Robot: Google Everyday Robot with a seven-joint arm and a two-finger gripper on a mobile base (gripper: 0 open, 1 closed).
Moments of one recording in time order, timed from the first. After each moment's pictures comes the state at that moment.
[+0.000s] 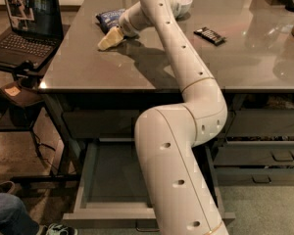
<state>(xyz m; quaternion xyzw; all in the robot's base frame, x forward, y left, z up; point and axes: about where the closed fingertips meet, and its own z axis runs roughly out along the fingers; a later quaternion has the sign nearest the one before) 0.908 0.099 0.838 -0.47 0.75 0.17 0.43</state>
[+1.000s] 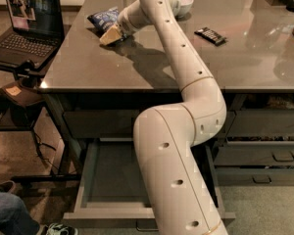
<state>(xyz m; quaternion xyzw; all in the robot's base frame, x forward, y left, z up) 0.906 0.099 0.845 -0.47 0.75 0.17 0.43</state>
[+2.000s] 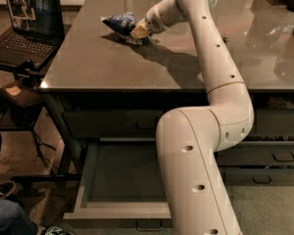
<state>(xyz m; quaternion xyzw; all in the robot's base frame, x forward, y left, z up) 0.869 0.010 0.860 -0.48 0.75 0.19 0.41</state>
